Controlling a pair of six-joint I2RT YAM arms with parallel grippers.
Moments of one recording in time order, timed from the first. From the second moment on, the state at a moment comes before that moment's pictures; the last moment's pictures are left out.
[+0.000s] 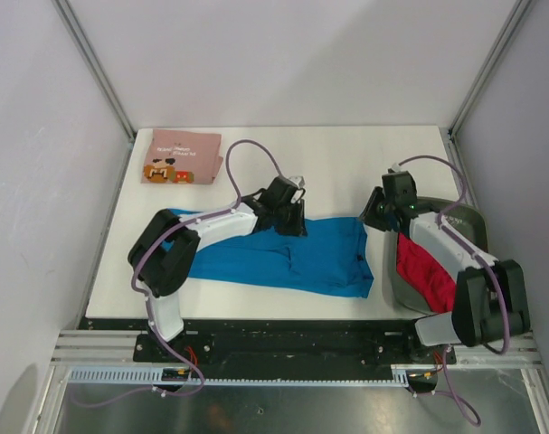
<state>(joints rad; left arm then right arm) -0.75 1.83 1.22 -0.25 0.16 -0.57 0.24 1.34 0.88 -0.39 -0.03 0.61</state>
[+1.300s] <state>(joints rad) -0.64 2.01 1.30 -0.23 0.09 -0.64 0.24 1.78 1.11 -0.36 0.11 0.52</state>
